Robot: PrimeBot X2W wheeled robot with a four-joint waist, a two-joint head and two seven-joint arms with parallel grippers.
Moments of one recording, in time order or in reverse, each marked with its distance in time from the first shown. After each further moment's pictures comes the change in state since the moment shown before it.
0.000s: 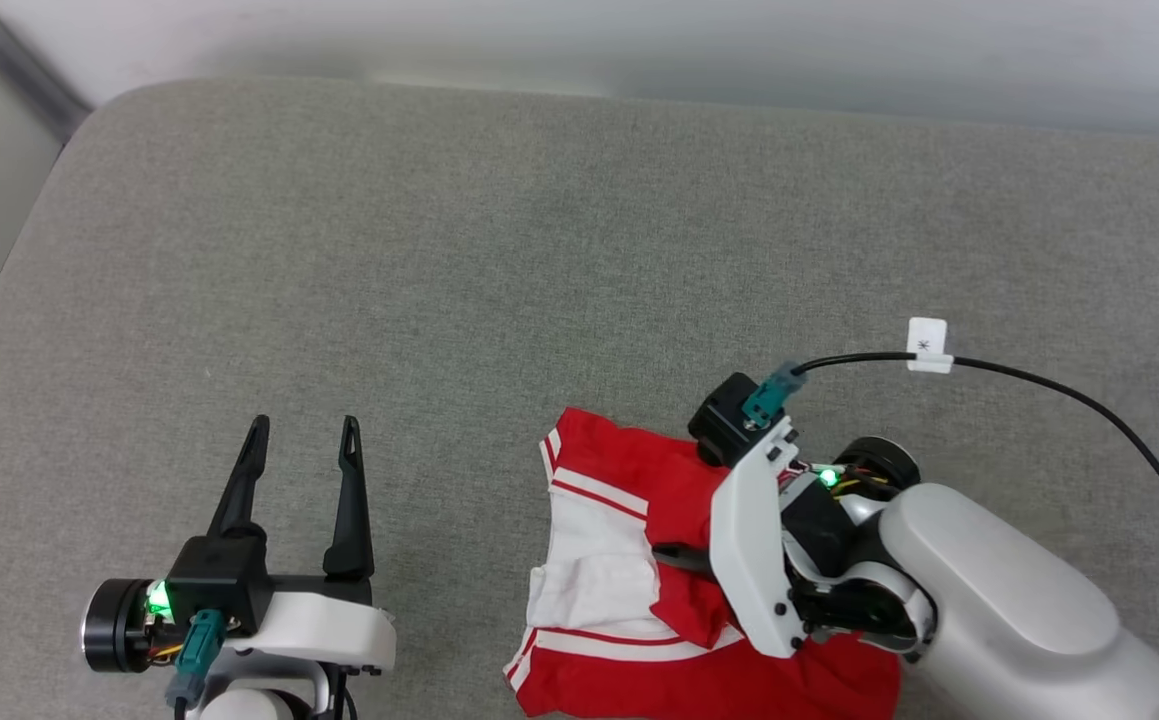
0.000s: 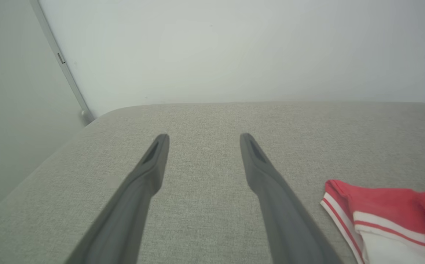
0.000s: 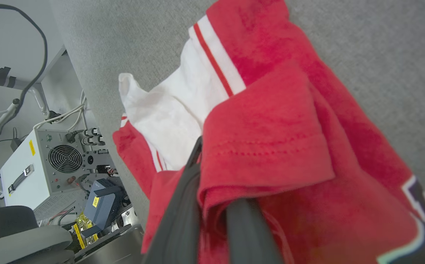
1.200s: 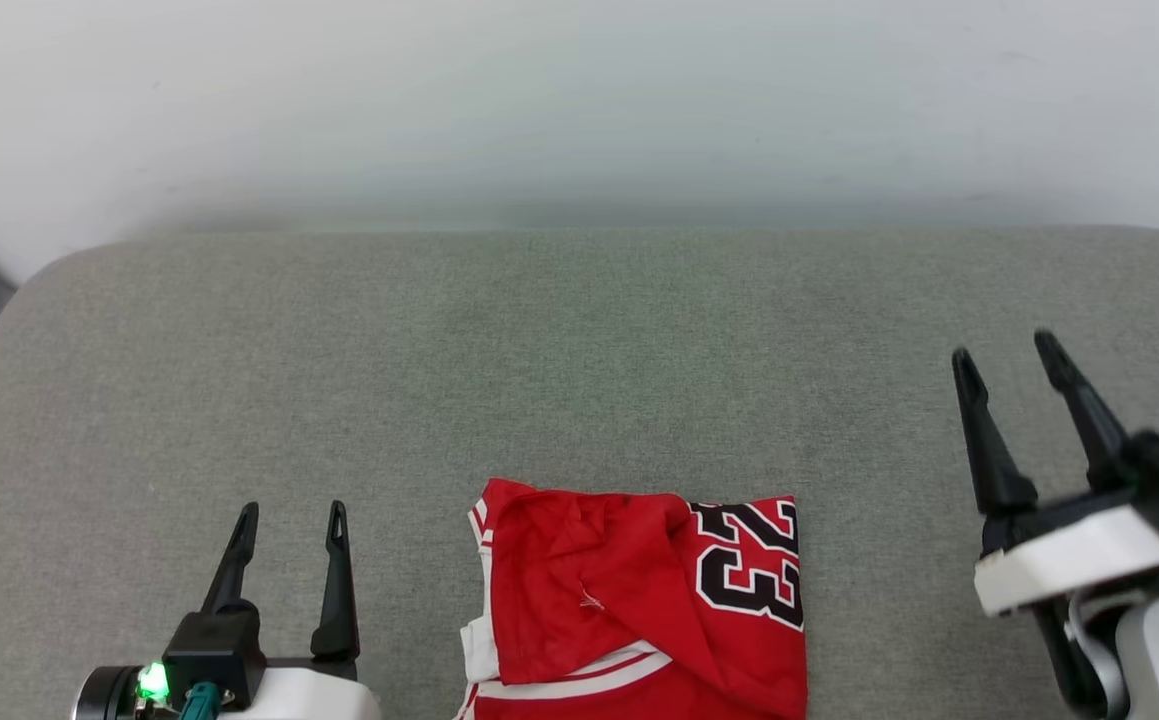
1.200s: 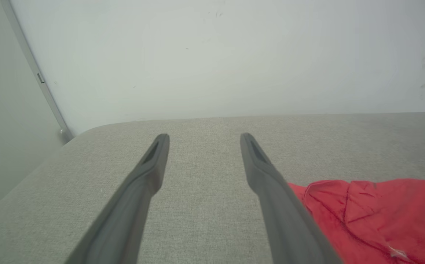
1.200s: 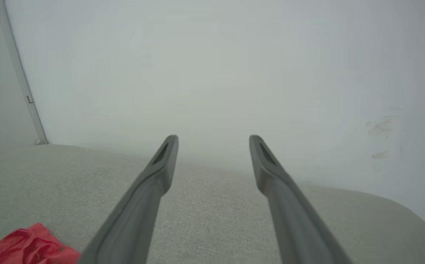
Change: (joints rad) left arm 0.119 -0.008 0.028 0.000 0.016 -0.001 0.000; right arm 0.408 0.078 -0.744 -0.109 -0.615 0.000 -0.961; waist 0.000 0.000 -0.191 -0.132
